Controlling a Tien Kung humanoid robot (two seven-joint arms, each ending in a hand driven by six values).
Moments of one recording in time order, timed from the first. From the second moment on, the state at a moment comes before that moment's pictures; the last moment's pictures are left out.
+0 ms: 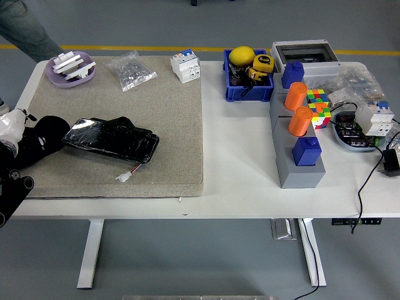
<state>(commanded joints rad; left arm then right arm) -0.49 0.43 -1.05 -0.90 1.96 0.18 0.47 0.13 -0.42 0.88 0.33 -0.20 -0.12 -0.12</state>
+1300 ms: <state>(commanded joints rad) -0.31 0.31 -1.51 -1.43 1.29 0.21 0.12 0.11 -0.42 0.78 0.31 -0.13 -0.10 -0.13</state>
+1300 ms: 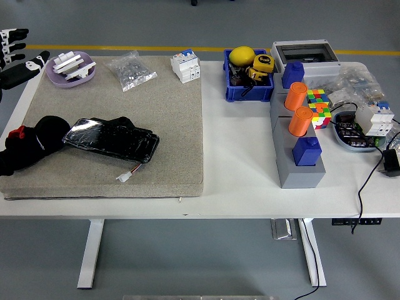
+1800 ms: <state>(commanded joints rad) -0.26 0.22 -1.47 -1.35 0.78 0.06 -0.07 0.10 -0.40 0.73 0.30 -0.09 -0.09 -0.13</state>
